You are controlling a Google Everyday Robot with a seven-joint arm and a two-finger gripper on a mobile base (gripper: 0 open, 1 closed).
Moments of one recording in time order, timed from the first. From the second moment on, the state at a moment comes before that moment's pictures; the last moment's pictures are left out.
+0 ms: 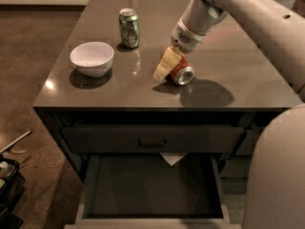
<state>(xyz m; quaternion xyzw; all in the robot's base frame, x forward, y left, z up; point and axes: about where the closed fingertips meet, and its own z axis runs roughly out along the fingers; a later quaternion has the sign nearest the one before) 0.659 -0.063 0.849 -0.49 0.84 0.14 0.17</state>
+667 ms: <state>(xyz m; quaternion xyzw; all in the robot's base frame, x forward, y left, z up) 0.659 -0.063 0.849 -0.49 0.84 0.14 0.17</state>
